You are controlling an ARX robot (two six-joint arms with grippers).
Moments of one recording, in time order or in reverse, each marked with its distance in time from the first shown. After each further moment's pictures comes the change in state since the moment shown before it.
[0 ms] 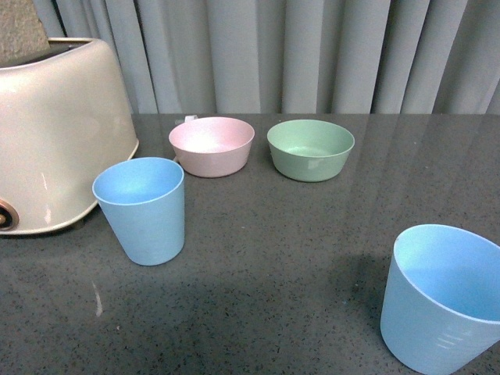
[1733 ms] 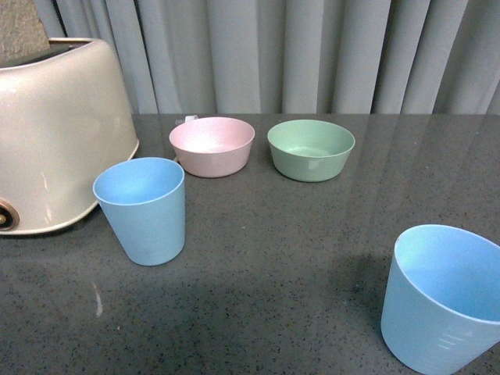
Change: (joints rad) left arm -0.090 0.277 0.262 -0.064 0.020 0.011; right arm 0.000 0.000 0.000 0.000 0.000 0.000
